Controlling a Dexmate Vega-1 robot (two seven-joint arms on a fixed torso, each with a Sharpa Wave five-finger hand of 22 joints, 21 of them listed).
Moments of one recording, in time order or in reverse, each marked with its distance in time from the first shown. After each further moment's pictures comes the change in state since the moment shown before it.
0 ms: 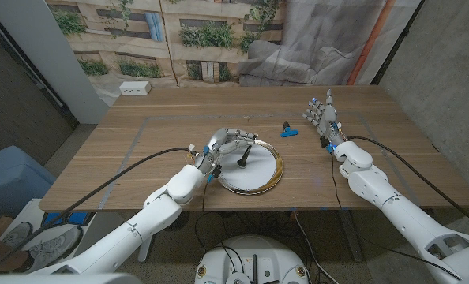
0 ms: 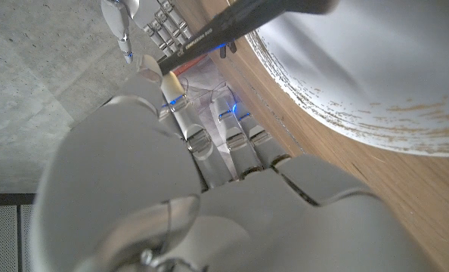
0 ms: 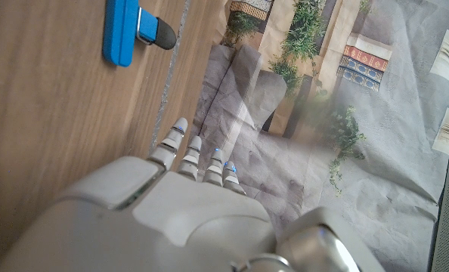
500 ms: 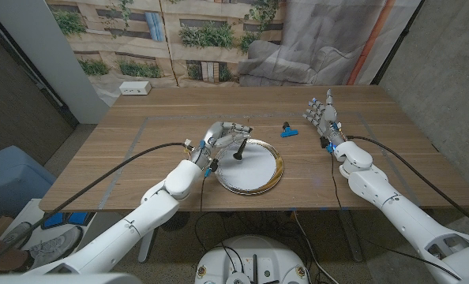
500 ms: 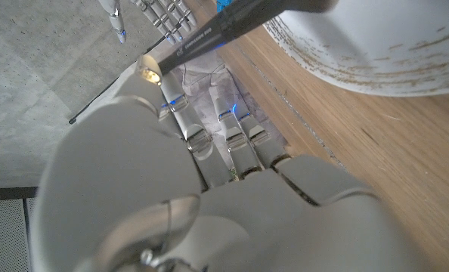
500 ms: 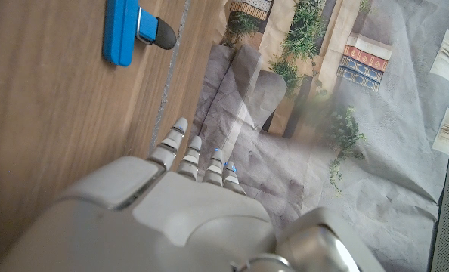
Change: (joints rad) left arm -0.002 0.009 -0.025 -0.030 0.027 0.025 0.049; left_hand 0.000 0.000 -0.004 -0.004 0.000 0.000 0.000 0.000 0.000 0.000 0.000 0.000 0.000 0.000 0.000 0.000 0.000 0.000 0.000 0.000 0.000; right arm 0.000 0.000 0.000 0.000 0.000 0.000 0.000; right_hand 0.000 0.000 0.000 0.000 0.000 0.000 0.000 0.000 0.000 0.000 0.000 0.000 0.000 0.000 0.000 0.000 0.000 0.000 0.000 0.000 0.000
